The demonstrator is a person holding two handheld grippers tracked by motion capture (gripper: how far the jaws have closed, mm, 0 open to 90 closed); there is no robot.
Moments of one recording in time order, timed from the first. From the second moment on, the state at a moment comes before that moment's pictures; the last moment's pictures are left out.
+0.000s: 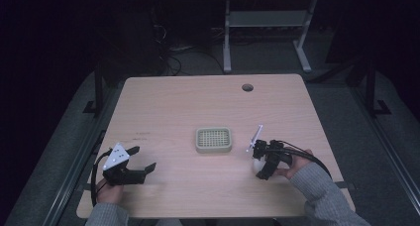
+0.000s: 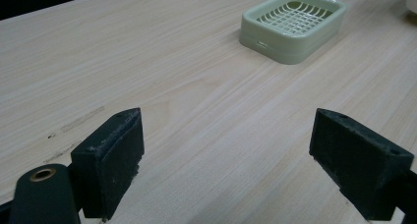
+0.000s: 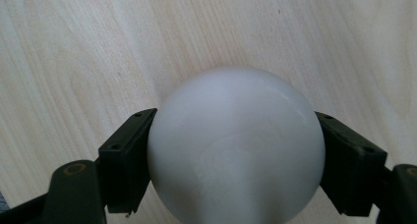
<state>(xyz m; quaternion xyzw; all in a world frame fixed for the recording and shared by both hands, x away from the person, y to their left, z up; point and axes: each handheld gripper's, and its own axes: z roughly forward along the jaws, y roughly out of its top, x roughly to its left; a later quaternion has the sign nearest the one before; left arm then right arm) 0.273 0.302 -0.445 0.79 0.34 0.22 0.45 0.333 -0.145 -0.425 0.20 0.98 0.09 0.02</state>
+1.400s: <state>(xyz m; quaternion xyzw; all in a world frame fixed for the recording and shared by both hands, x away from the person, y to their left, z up) 0.274 0.303 -0.445 0.79 0.34 0.22 0.45 0.356 -0.115 -0.395 0.17 0.98 0.10 0.03</state>
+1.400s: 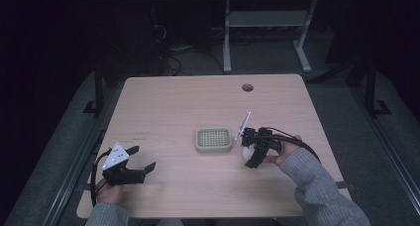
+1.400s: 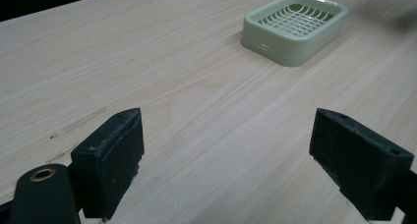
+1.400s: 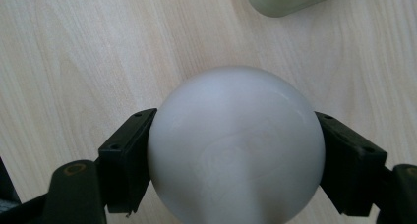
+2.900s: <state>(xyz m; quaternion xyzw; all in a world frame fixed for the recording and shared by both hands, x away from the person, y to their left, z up) 0.276 0.301 -0.445 0.79 0.34 0.23 0.46 0.388 -0.076 -0.377 0.15 0.98 0.12 0.01</state>
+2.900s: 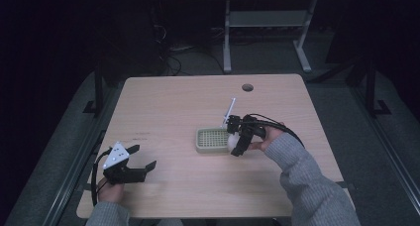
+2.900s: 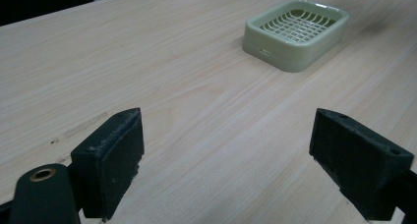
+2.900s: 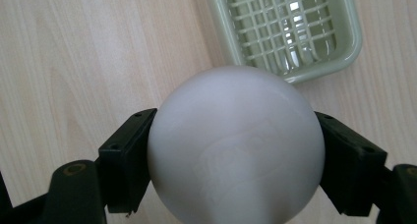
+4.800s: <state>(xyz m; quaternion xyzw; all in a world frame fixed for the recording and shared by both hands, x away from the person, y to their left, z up) 0.275 0.299 -0.445 0.78 0.35 0.22 0.47 0.428 -0.007 -0.380 0.12 0.99 0.10 0.01</state>
